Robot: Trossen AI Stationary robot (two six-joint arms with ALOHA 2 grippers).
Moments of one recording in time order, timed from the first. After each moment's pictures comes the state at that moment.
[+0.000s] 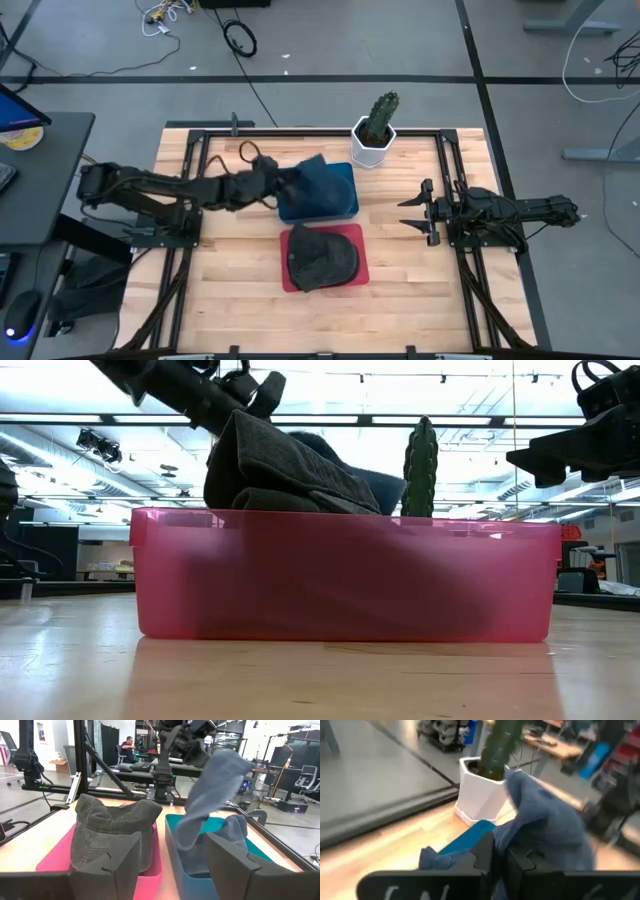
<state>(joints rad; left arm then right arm) 0.03 1.28 0.72 0.23 -0.62 -0.47 0.06 0.04 0.02 0.01 0.02 -0.11</state>
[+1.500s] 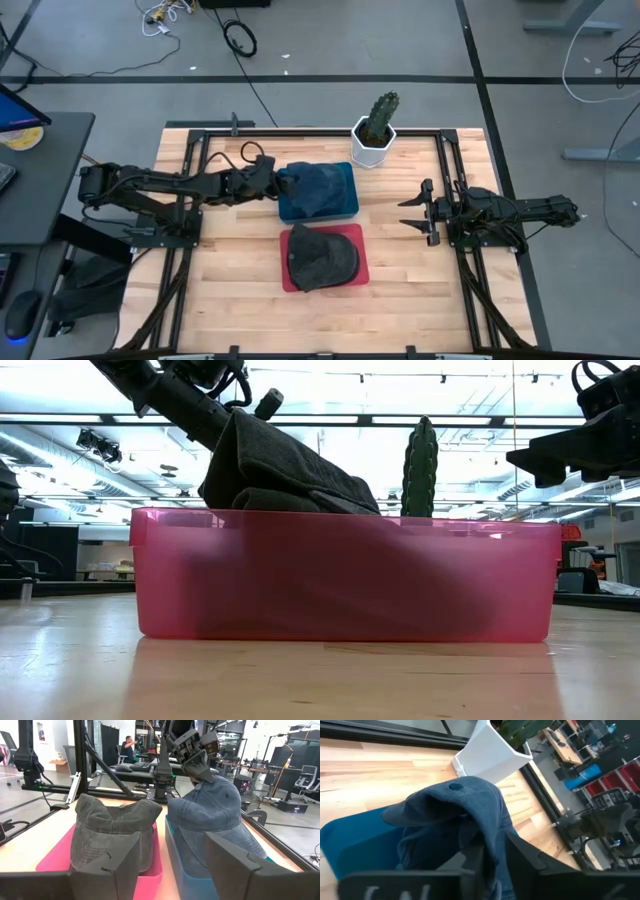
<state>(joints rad) 0.11 1.28 0.72 0.10 -0.41 -0.95 0.05 0.04 0.02 0.01 0.02 -0.11</state>
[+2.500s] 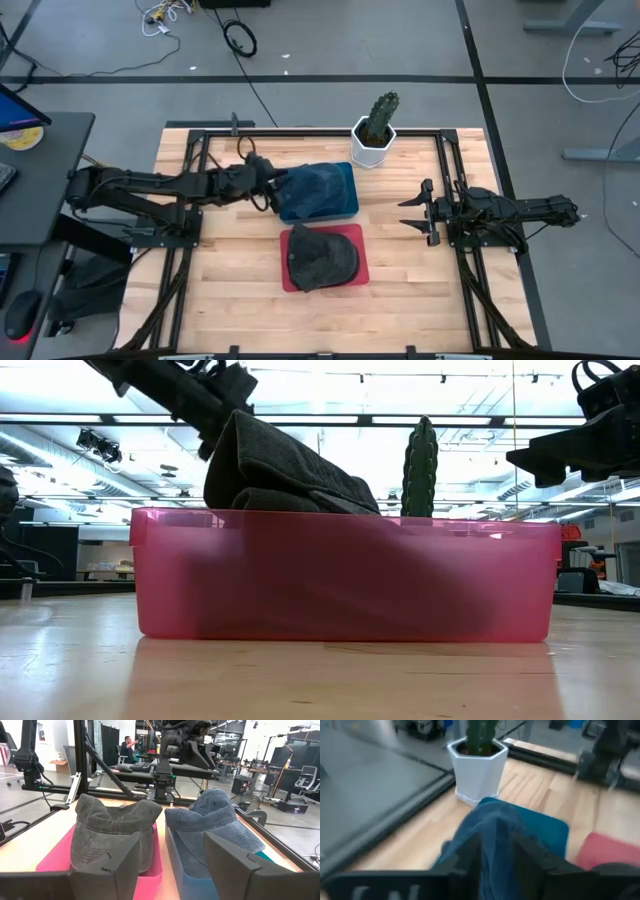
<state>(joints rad) 0.08 1.14 0.72 0.00 -0.45 -0.24 0.05 0.04 0.02 0.01 0.02 -0.11</state>
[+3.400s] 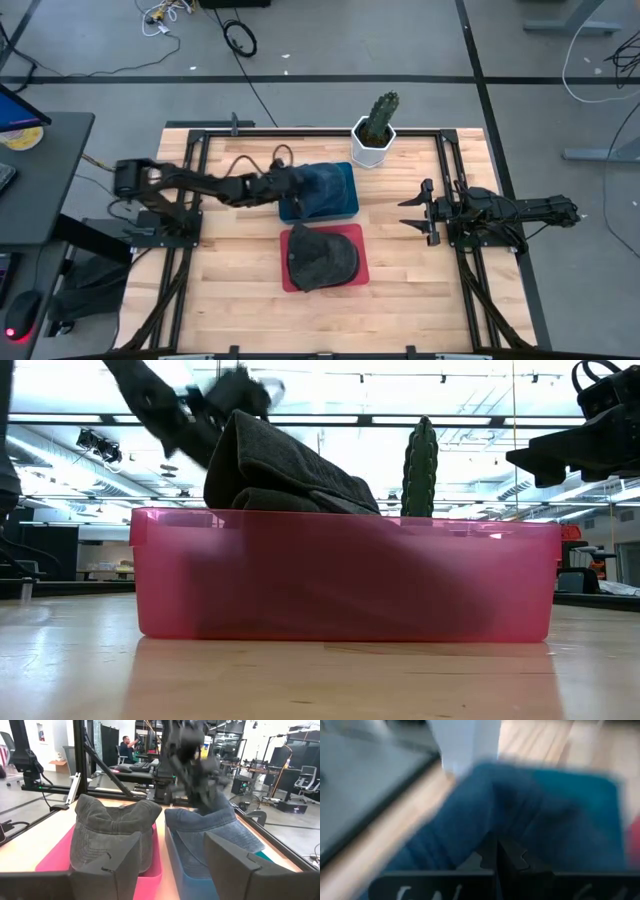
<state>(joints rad) 0.15 1.55 0.72 0.31 -0.38 -0.08 0.05 0.04 0.02 0.01 0.02 -0.11</state>
